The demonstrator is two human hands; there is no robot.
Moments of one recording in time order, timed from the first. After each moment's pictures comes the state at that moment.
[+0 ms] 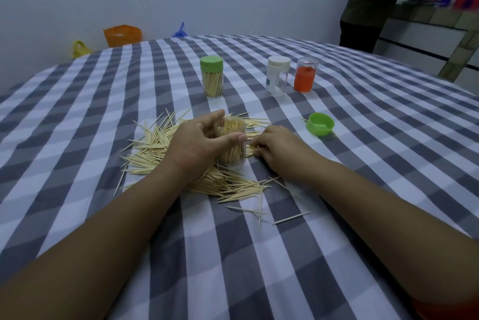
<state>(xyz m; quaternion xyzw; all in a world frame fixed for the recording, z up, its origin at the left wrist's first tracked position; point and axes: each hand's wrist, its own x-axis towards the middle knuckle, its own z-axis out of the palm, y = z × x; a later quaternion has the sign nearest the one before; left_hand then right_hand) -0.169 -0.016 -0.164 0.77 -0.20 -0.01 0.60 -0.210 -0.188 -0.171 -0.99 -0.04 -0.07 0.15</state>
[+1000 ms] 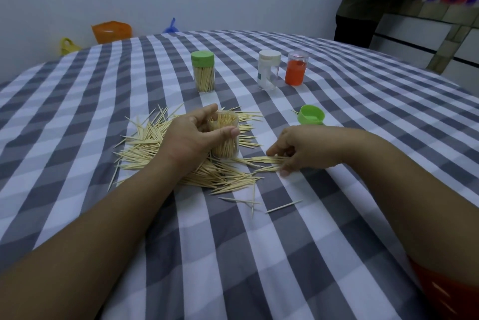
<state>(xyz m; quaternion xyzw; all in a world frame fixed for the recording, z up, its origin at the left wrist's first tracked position) -0.171 -0.018 -0.165 0.78 -0.22 0.00 0.59 -0.247 -0.214 -0.127 -0.98 -0.02 0.16 0.10</state>
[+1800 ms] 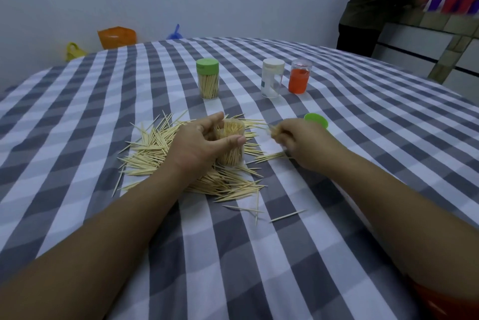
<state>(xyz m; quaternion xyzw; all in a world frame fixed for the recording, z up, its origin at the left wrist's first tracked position) -0.175 -0.017 -0.164 0.77 -0.22 -0.02 0.60 -0.229 -0.211 -0.145 -0.98 0.06 -0.08 0.19</state>
